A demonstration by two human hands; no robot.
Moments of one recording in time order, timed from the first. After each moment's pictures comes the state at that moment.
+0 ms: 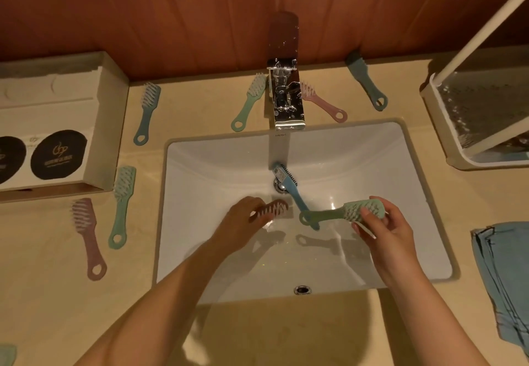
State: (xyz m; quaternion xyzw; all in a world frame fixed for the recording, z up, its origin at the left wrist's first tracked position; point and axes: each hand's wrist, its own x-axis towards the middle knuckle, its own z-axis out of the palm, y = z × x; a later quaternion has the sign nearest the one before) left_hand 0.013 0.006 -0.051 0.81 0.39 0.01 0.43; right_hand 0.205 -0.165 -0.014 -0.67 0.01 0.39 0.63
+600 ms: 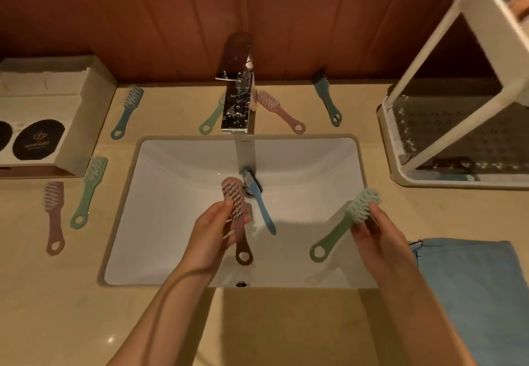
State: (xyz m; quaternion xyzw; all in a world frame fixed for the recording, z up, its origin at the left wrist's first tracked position) left_hand 0.067 -0.086 0.036 0.38 0.54 0.26 0.70; right_hand 0.286 -0.202 0.026 -0.48 0.13 0.48 0.73
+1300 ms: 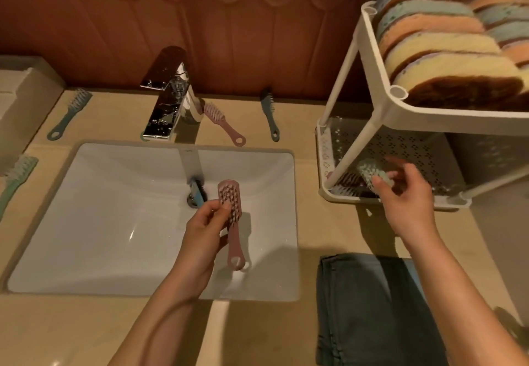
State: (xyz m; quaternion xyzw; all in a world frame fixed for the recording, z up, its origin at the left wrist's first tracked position) left_hand 0.187 -0.147 0.048 0.40 0.52 0.32 0.68; right_hand 0.452 -0.229 0.083 -0.84 -0.31 0.16 0.42
